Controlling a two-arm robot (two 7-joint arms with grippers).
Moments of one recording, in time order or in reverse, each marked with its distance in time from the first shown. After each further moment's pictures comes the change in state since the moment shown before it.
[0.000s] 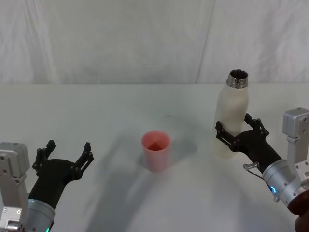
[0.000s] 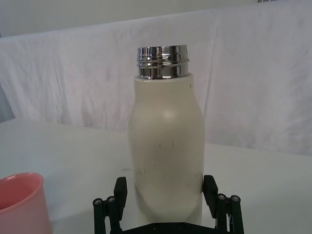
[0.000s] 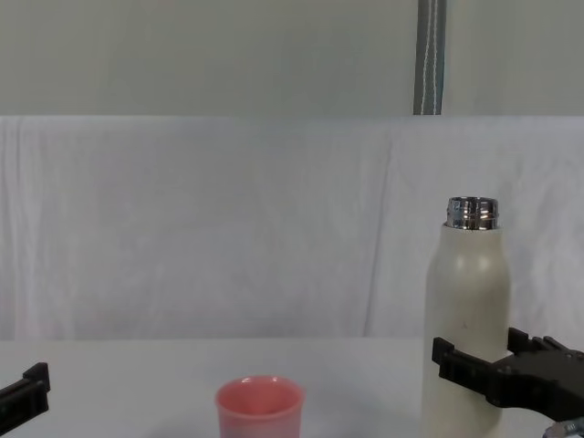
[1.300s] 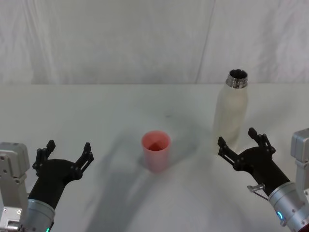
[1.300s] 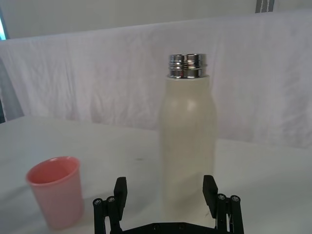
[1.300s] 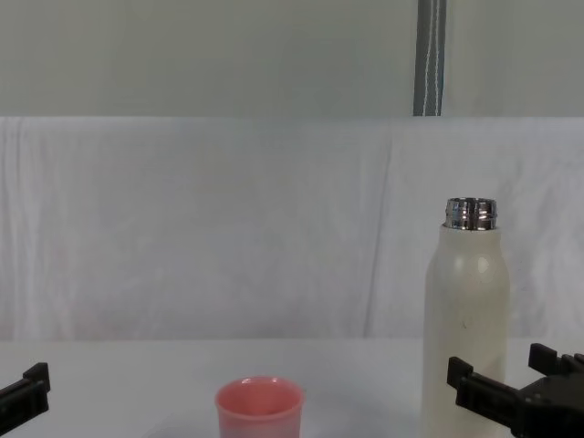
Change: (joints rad) left arm 0.000 0.000 0.000 0.000 0.000 0.000 0.000; right arm -0.199 0.021 0.007 -0.234 -0.033 0.025 -0.053
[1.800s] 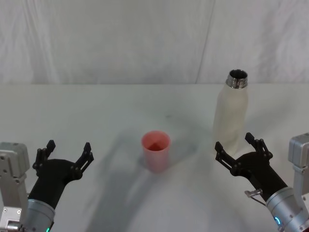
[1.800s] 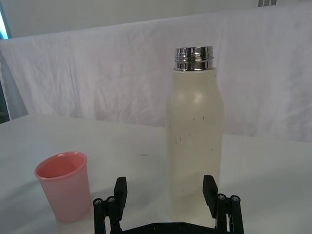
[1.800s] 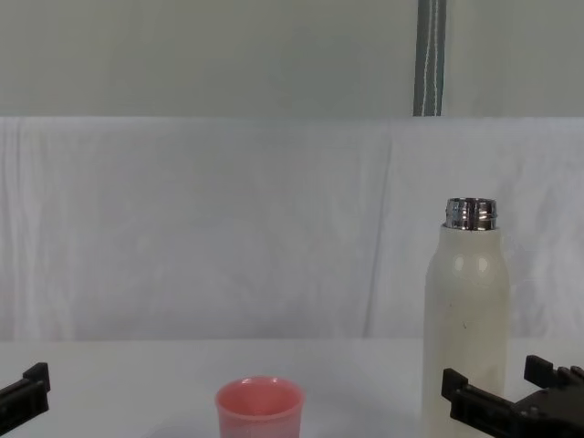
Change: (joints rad) left arm 0.000 0.000 0.000 0.000 0.000 0.000 0.000; right arm -0.027 -0.008 -0.006 -0.017 -0.001 0.005 -0.002
